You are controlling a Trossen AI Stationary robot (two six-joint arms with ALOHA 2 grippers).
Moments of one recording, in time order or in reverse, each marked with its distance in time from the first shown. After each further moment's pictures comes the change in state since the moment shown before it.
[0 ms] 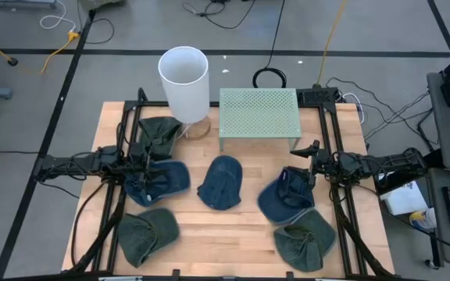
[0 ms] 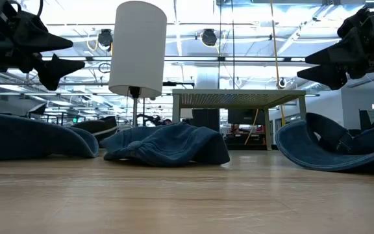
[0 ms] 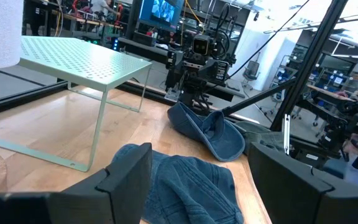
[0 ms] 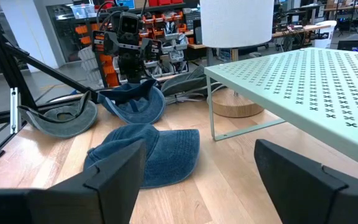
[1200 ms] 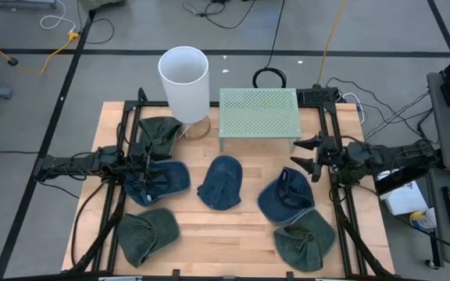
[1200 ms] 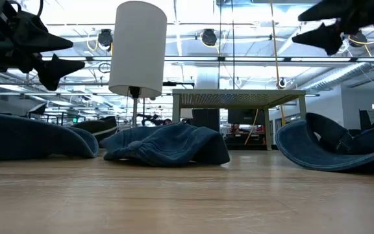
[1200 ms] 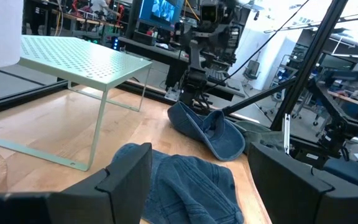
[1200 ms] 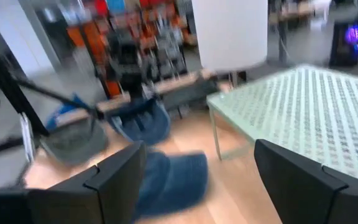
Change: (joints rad) left arm 0.000 0.000 0.000 -0.001 0.000 0.000; right arm -0.003 0.341 0.471 -0.194 0.000 0.138
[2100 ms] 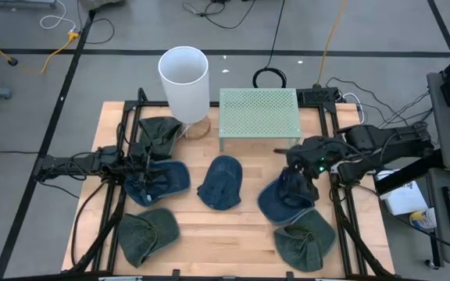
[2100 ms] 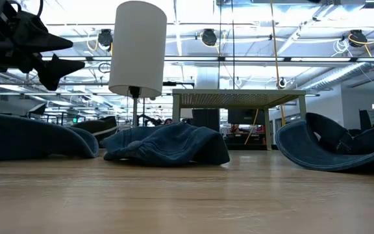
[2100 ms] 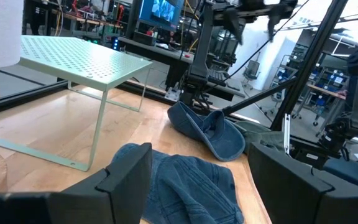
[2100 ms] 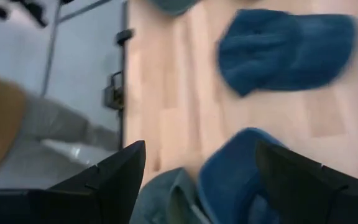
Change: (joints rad) left arm 0.000 0.000 0.000 -0.001 0.000 0.000; right arm 0.052 0.759 0.875 -0.738 -0.604 0.151
